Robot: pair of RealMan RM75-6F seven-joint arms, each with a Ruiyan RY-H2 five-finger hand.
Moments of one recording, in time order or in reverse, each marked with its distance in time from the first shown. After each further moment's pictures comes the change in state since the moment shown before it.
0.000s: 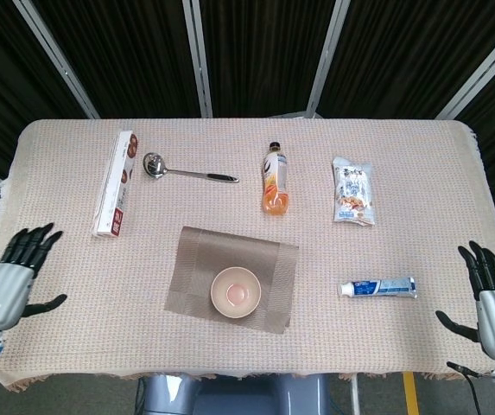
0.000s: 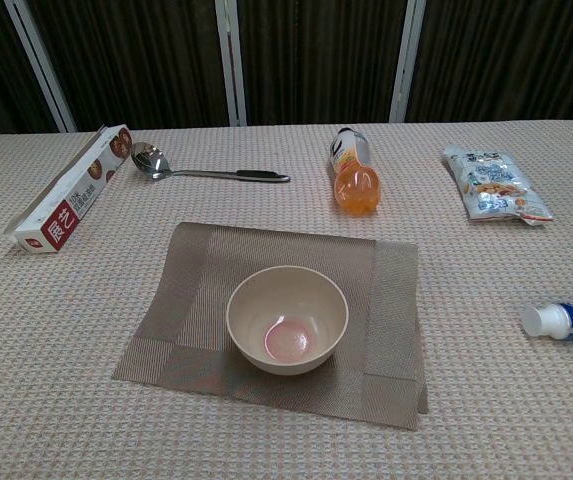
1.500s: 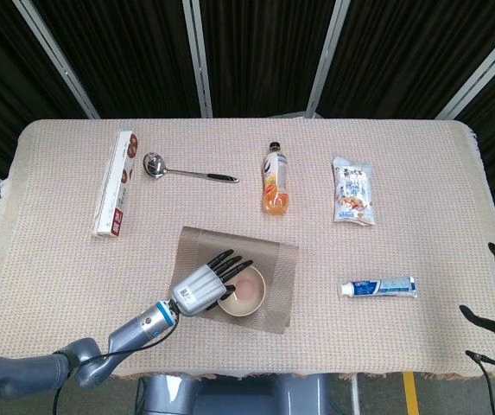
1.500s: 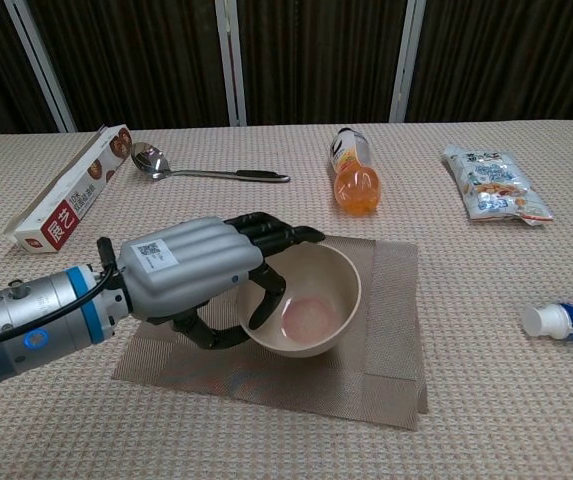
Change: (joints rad) left arm -0.506 -0.656 0.002 0.462 0.102 -0.392 0.135; right arm 0.011 -0.011 0.044 0.092 0.170 -0.069 0.039
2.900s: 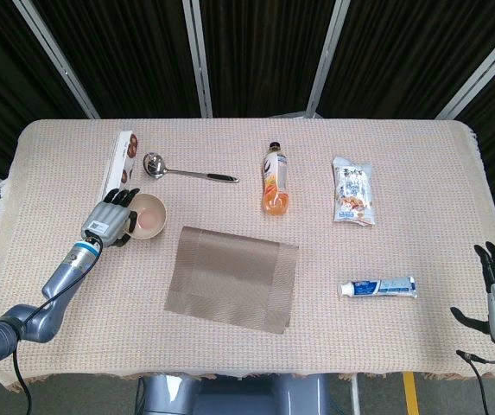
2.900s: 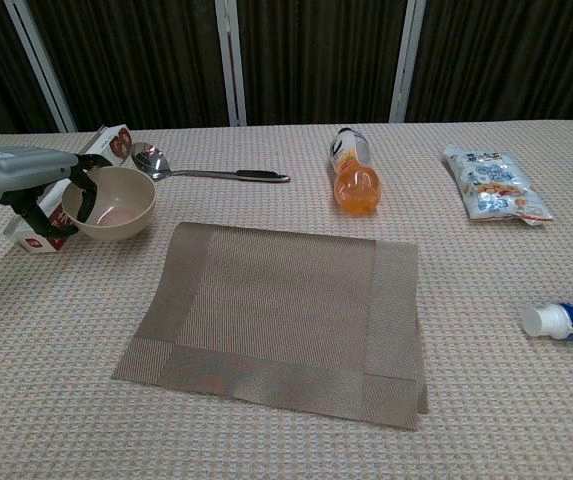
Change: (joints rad) left arm 0.003 0.248 -0.126 0.134 -0.546 -0.261 0.012; right arm 0.015 -0.020 -0.012 -0.005 -0.003 -0.023 -0.051
